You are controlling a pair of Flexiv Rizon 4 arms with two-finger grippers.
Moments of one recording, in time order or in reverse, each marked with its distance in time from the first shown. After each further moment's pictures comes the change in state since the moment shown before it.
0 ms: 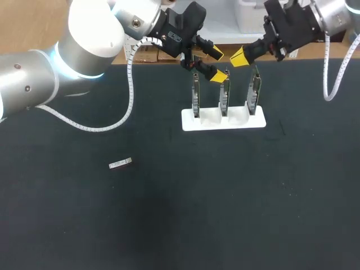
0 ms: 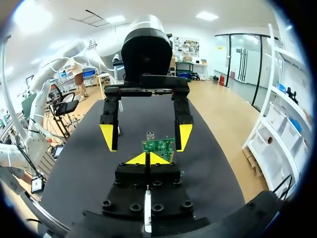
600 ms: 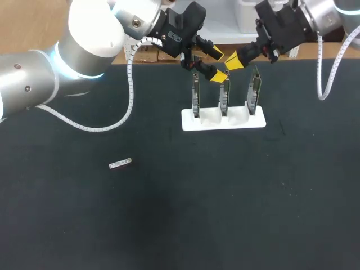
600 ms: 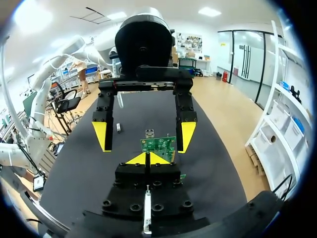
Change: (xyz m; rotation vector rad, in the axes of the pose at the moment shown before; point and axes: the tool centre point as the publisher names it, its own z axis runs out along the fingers) left arm 0.000 0.000 0.000 0.000 0.000 0.000; right arm 0.003 -0.004 0.013 -0.025 0.032 0.004
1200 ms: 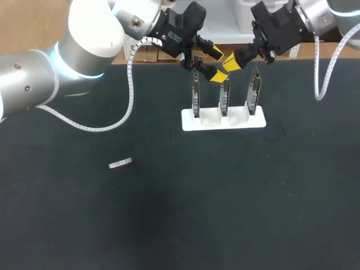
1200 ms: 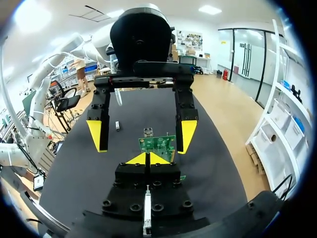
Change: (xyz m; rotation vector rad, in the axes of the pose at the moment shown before) left arm 0.000 0.000 0.000 0.000 0.000 0.000; right arm 0.003 -0.003 0.007 -0.001 0.022 0.003
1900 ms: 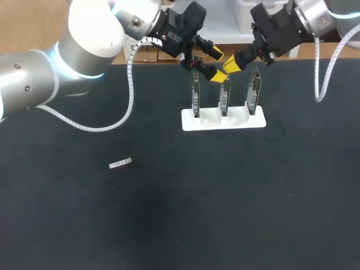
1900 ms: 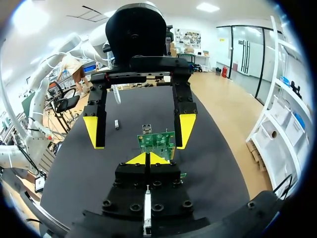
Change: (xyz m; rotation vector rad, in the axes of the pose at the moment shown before) left arm 0.000 0.000 0.000 0.000 0.000 0.000; right arm 0.006 -0.002 0.003 0.000 0.010 0.022
